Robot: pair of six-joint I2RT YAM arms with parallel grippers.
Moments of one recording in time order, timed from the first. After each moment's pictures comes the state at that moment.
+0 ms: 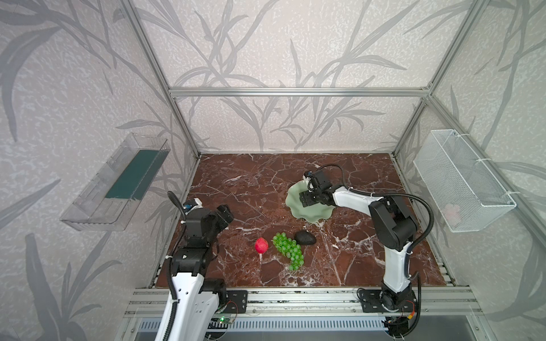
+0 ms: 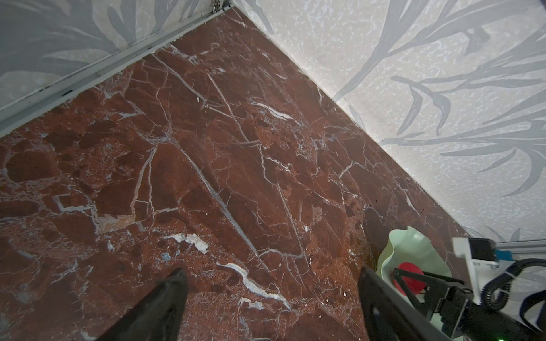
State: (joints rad) left arm 0.01 0.61 0.60 -0.57 -0.05 -0.68; right arm 0.55 1.97 1.31 -0.24 0.02 0.19
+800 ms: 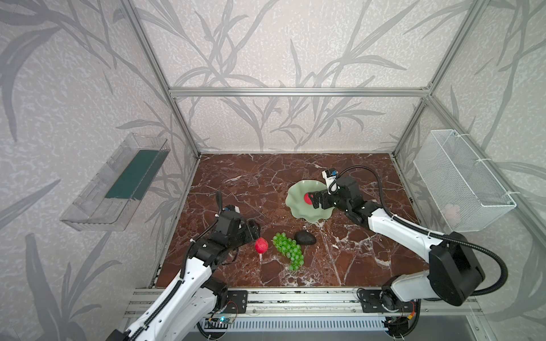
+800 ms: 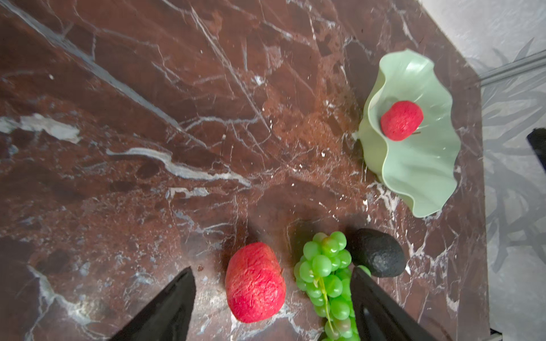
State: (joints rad) left arm -0.42 0.76 0.54 -0.62 0.04 -0.77; right arm 0.54 1.43 0.89 0.01 -0.04 0.26
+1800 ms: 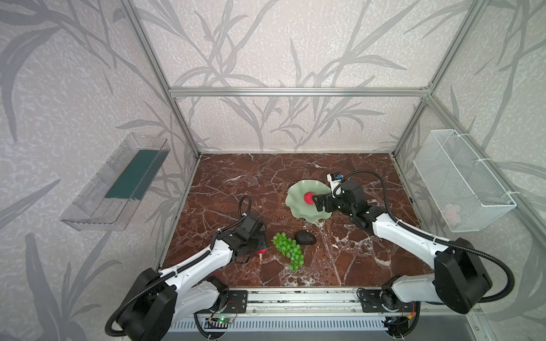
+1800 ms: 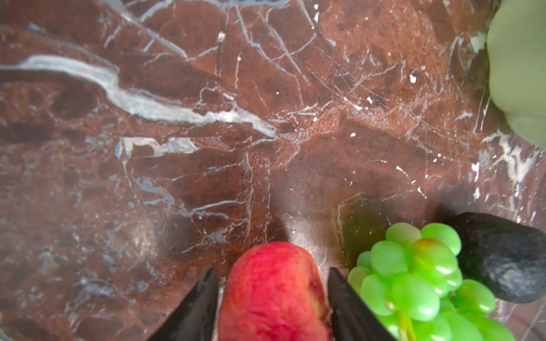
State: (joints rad) left arm -0.58 1.10 0.50 -0.49 -0.04 -0.84; right arm 0.52 1.37 0.81 0.02 -0.05 0.28
